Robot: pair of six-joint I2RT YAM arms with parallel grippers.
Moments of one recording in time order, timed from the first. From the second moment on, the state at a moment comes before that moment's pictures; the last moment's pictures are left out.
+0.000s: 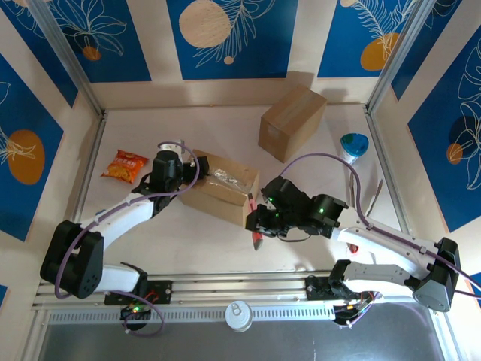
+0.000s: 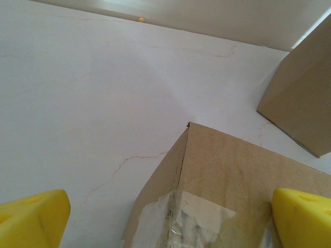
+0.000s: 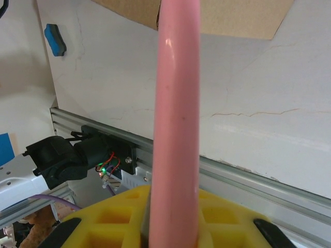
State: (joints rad) left arm -0.43 1.36 0.72 0.13 -0.10 -0.41; right arm 0.98 1.08 0.94 -0.74 -0.24 1.14
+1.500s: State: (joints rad) left arm -0.27 1.88 1.60 -0.46 -0.07 -0.20; right arm 1.15 1.50 1.23 -1.21 0.25 1.25
